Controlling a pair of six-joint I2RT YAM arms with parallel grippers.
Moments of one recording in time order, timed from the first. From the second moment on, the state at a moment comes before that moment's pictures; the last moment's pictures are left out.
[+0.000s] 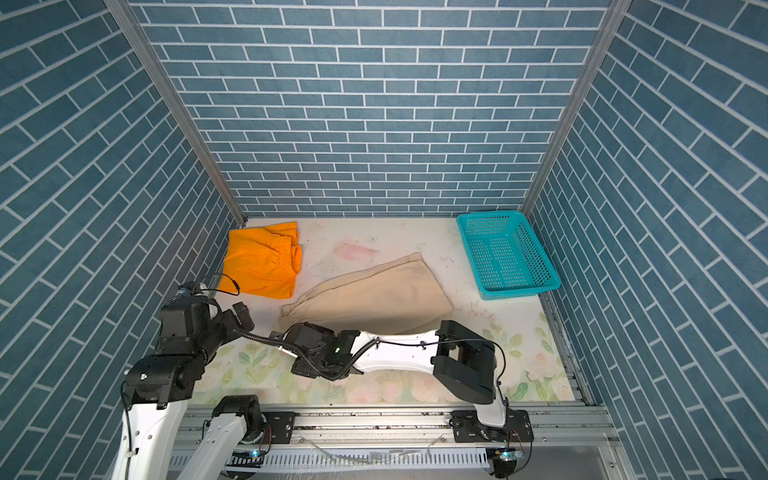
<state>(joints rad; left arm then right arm) 0.01 0.60 0.92 -1.06 -0.28 -0.37 1.41 1.97 1.45 -0.30 0.23 -0.19</state>
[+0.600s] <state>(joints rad) 0.24 0.88 0.94 -1.01 -0.11 -0.28 1.40 2.22 1.63 -0.29 0.29 -0.36</state>
